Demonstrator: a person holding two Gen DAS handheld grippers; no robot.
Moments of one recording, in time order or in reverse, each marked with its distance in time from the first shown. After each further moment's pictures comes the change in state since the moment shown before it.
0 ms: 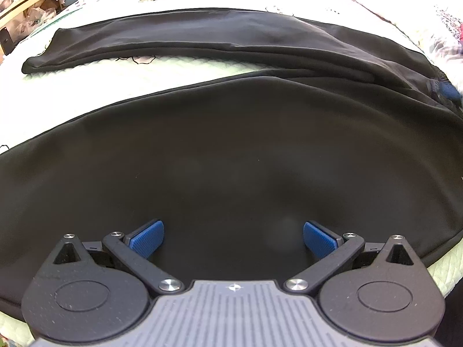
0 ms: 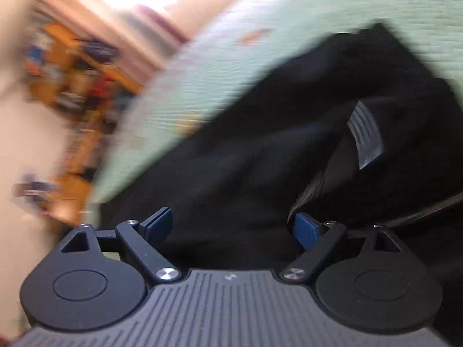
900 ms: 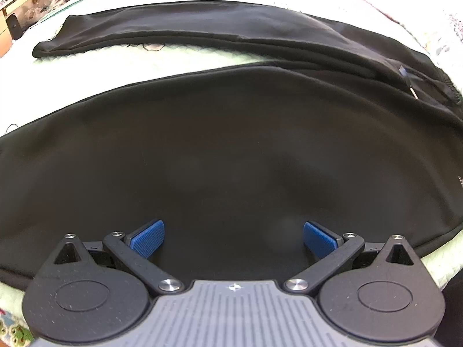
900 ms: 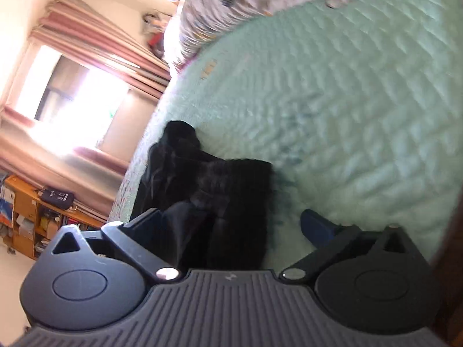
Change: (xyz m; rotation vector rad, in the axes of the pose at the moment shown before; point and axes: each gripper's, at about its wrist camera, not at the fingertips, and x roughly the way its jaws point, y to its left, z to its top) left arm -0.011 -0.005 -0.012 -0.055 0.038 0.017; right arm -0.195 -0.151 -0.116 0.354 -0.455 -0.261
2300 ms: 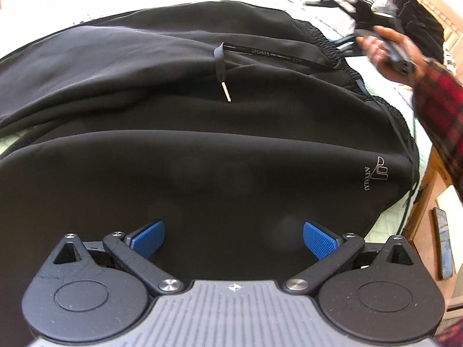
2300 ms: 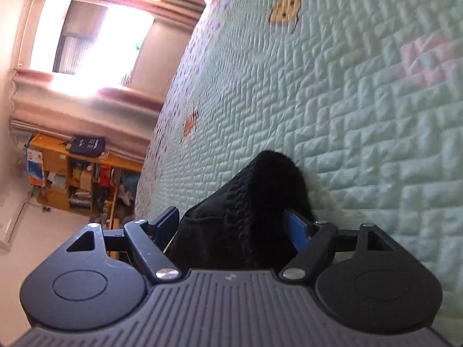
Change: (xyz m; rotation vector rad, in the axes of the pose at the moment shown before) left arm 0.033 -0.157 0.040 0.392 0.047 -0.422; right arm 0.241 0.066 0.146 0.073 0.422 0.173
